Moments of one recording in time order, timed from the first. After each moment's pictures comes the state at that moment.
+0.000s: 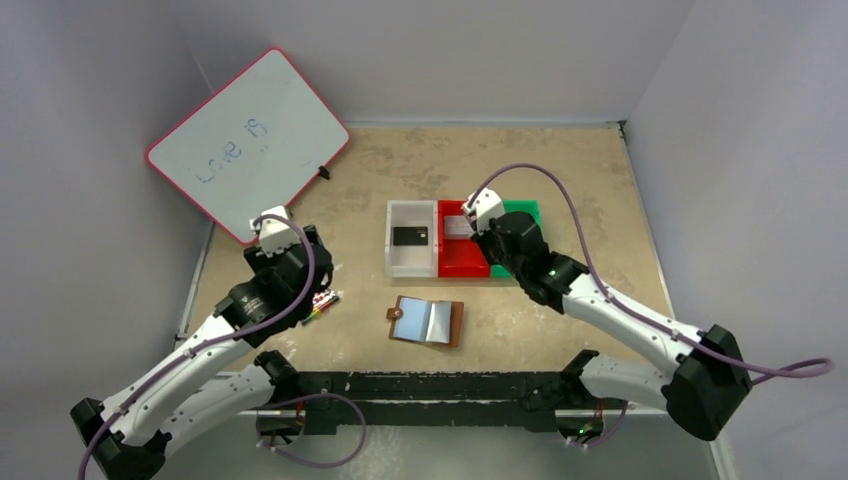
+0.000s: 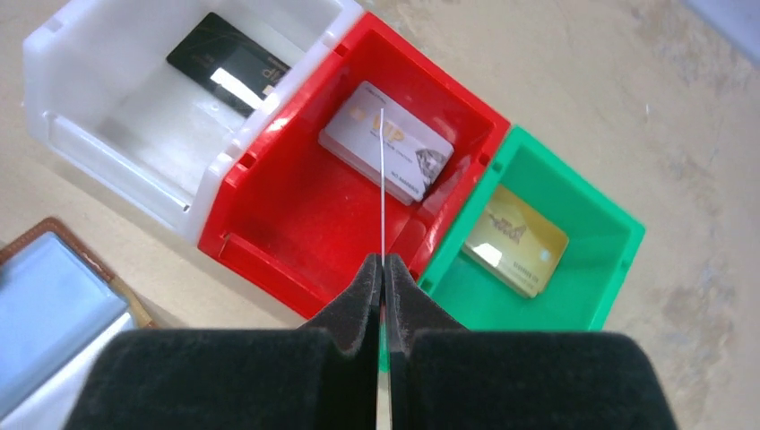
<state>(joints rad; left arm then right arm) -0.74 0.74 0.76 -0.74 -0.95 -0.75 0.72 1.10 0.73 -0.12 0.27 -0.09</state>
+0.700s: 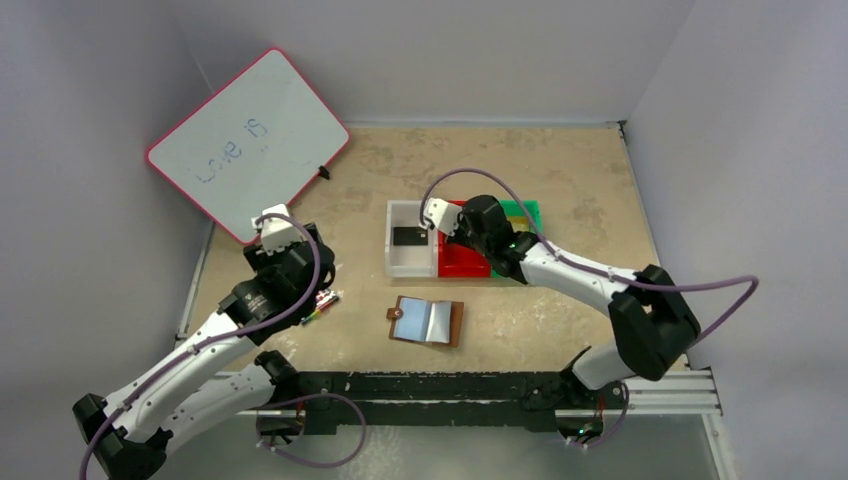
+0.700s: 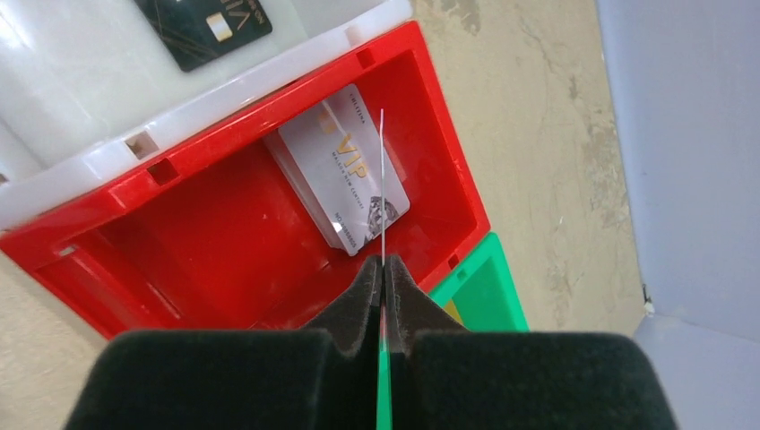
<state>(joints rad) -0.74 0.76 0.76 -0.72 -1.00 -0.72 0.69 1.45 0.88 -0.05 0.22 -0.66</state>
